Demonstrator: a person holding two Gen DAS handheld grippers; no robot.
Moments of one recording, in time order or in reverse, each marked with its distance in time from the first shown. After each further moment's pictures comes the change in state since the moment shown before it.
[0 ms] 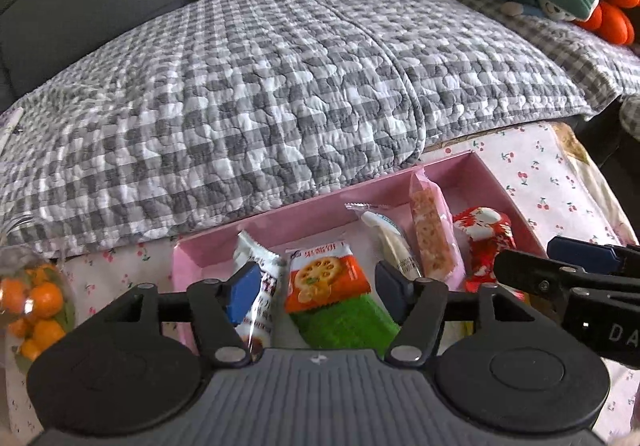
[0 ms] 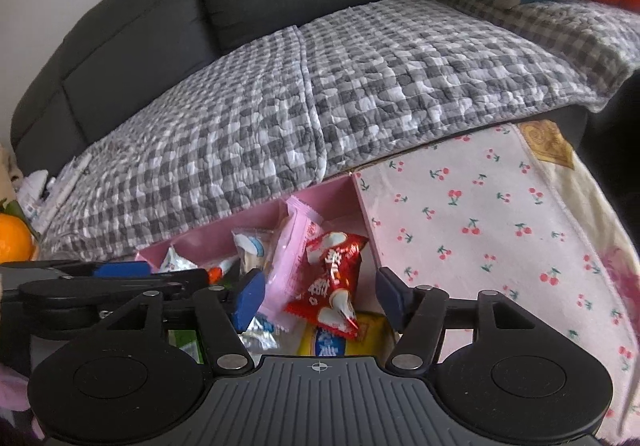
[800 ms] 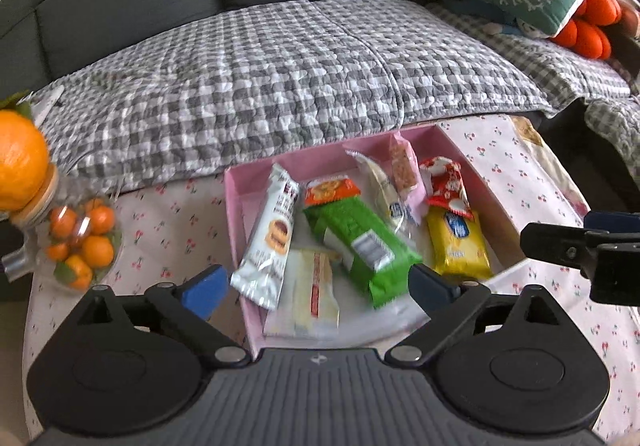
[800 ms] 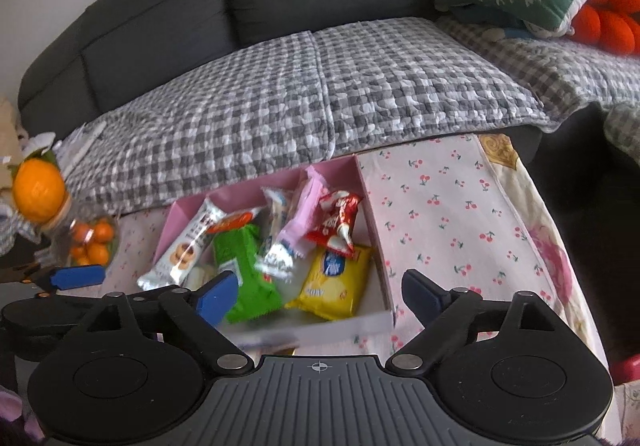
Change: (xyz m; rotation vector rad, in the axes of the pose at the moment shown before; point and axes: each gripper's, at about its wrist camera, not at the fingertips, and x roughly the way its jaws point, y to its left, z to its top) left arm -0.086 0.009 -0.072 -0.047 -0.054 -0.003; right arm -0.099 0.031 -0.035 -0.108 0.010 -0.066
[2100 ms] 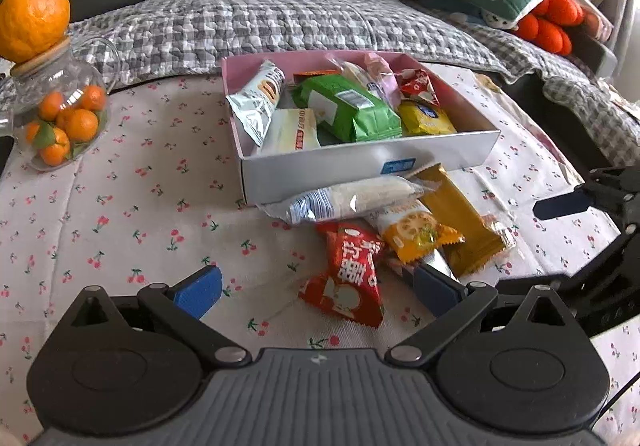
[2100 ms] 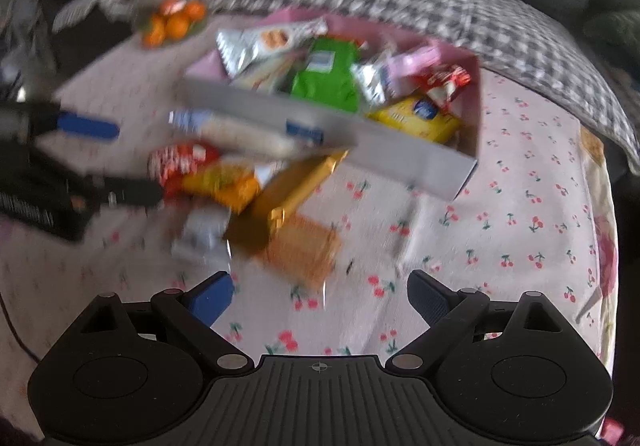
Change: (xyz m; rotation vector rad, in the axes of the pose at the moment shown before) left arm -0.003 0.014 -0.131 -0.051 -0.075 -0.135; right arm 0.022 0.008 -0.121 -0.577 0.189 0.091
